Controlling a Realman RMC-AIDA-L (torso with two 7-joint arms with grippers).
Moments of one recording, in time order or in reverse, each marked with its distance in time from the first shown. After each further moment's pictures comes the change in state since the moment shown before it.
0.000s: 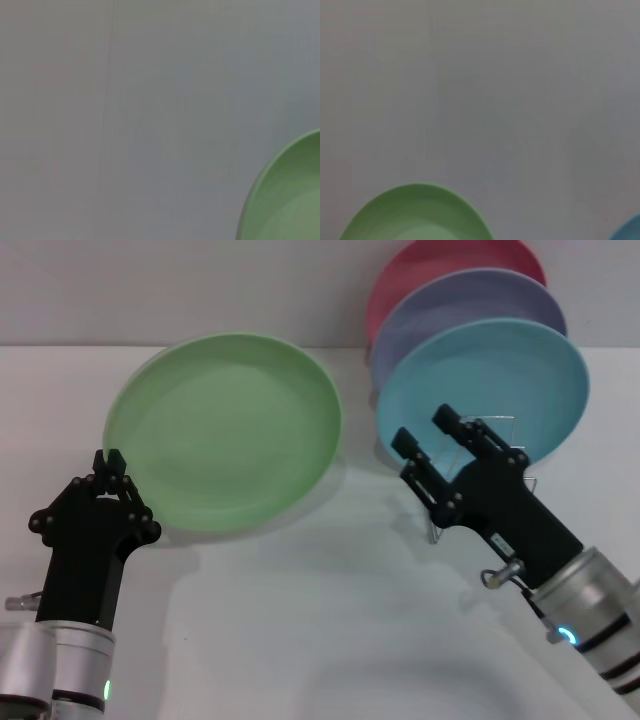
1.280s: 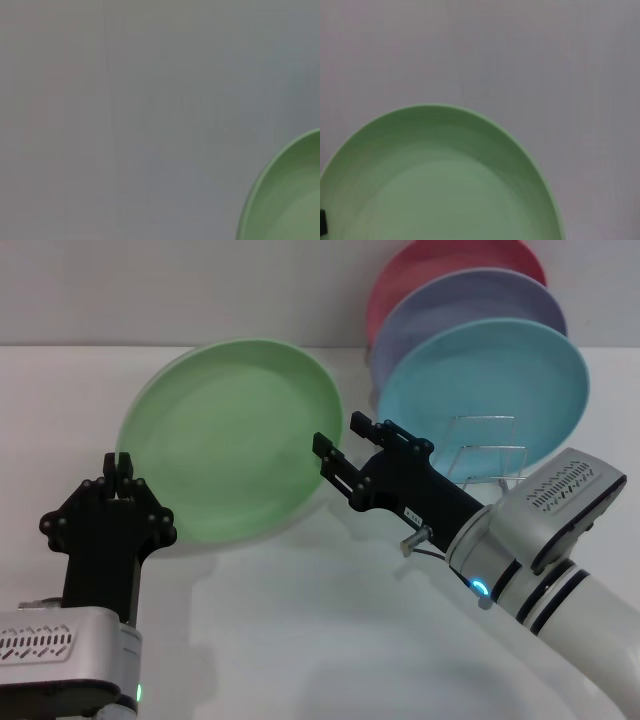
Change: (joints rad) left arm 0.008 0.000 0.075 0.243 -0.220 0.048 0.421; right arm 0.172 0.002 0.078 0.085 -0.003 0.371 -0.012
